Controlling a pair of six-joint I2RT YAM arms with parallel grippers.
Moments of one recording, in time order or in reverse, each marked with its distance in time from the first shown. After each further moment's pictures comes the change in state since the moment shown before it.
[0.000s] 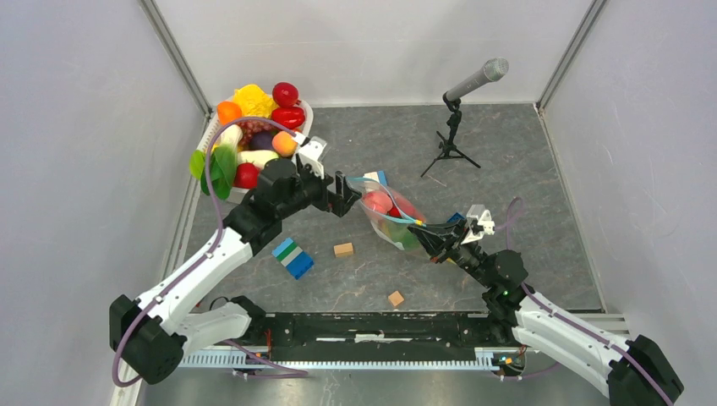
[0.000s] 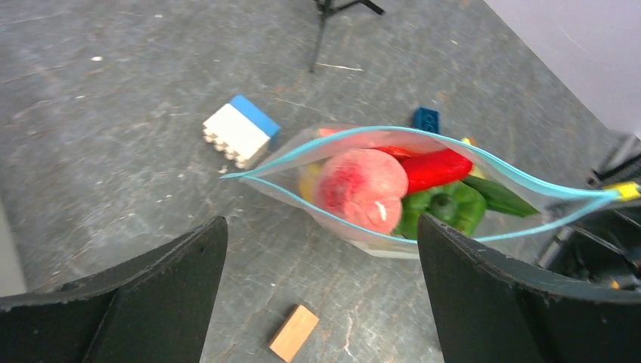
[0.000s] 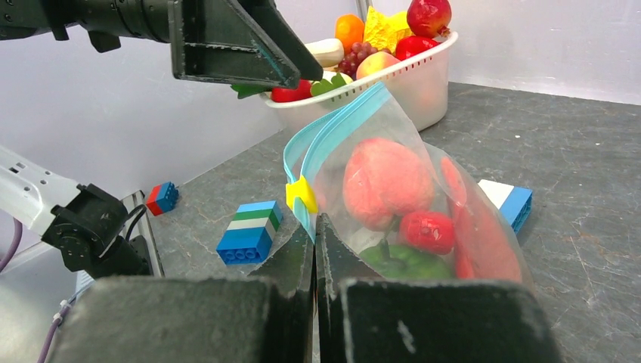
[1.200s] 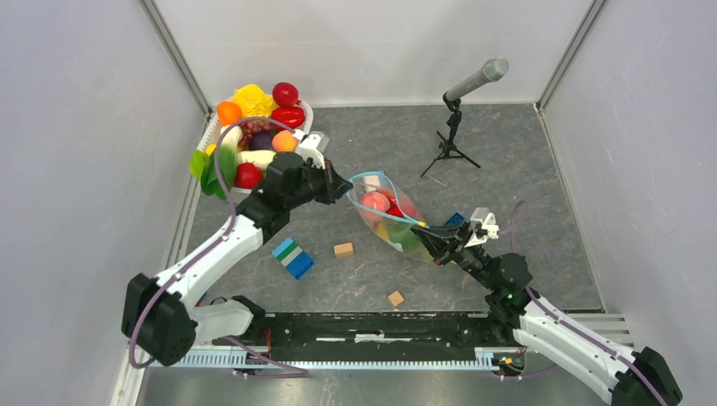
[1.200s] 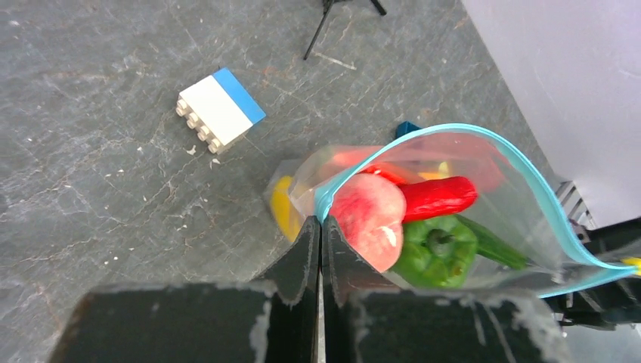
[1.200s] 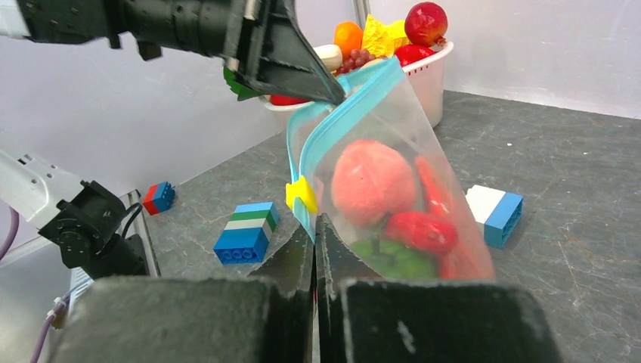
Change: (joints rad) left arm 0.059 0.138 -0.019 0.101 0.010 -0.227; right arm 0.000 -0.096 -0.005 -0.080 0.000 -0.020
